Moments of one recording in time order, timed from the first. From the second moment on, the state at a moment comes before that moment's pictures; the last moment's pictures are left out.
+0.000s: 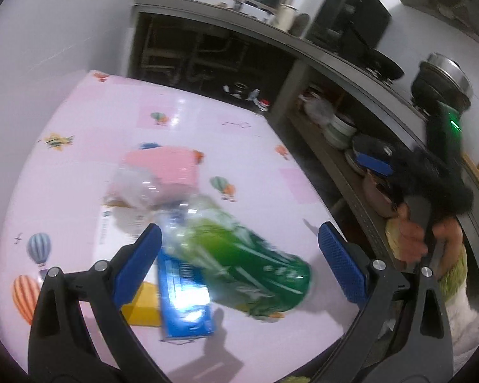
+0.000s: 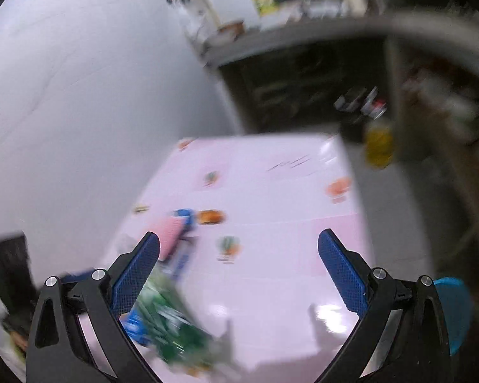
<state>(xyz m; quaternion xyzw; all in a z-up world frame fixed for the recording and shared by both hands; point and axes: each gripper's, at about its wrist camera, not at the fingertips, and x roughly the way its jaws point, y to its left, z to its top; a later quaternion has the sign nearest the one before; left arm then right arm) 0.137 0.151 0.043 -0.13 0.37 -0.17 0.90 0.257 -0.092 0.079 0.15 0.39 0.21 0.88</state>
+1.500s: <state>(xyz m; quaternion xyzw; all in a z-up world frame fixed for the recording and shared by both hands) 0.353 0.236 0.005 -0.13 0.49 -0.11 0.86 0.425 0.024 -0.057 0.10 0.62 0.16 0.76</state>
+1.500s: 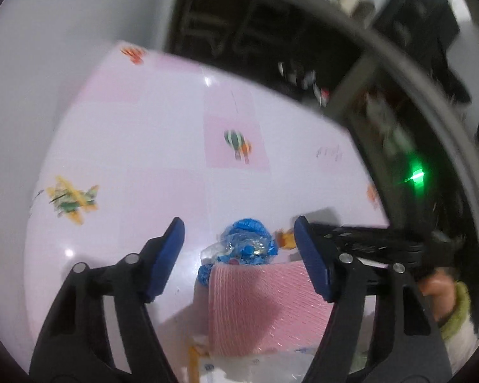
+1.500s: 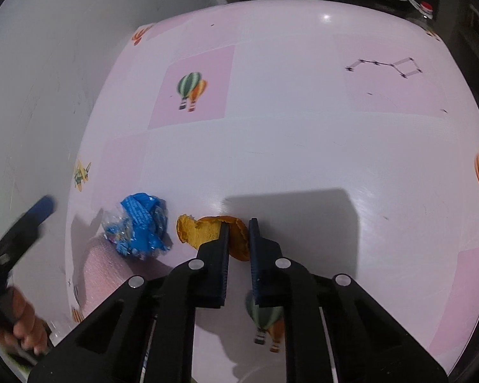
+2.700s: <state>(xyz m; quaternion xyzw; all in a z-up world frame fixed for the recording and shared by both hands) 0.376 0.237 -0.001 -0.12 0.48 -0.11 0.86 0.395 -0.024 -0.016 0.14 0.54 0.16 0.82</state>
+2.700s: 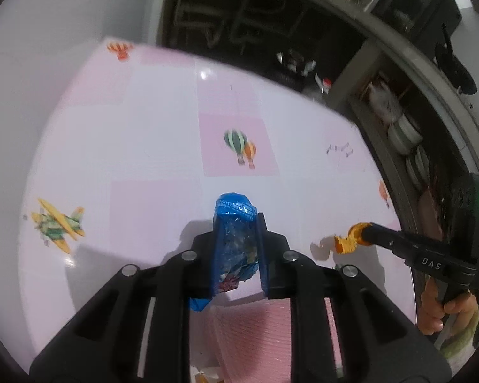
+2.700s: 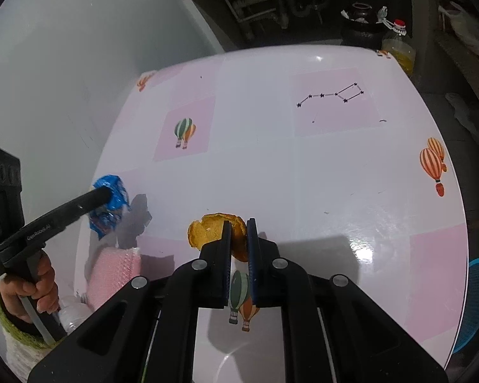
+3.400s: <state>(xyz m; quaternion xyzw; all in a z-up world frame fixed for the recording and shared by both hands) 0.285 0.138 0.124 -0.03 0.36 -0.22 0.91 0.275 -0.144 0.035 0.25 0.44 0.13 0.85</state>
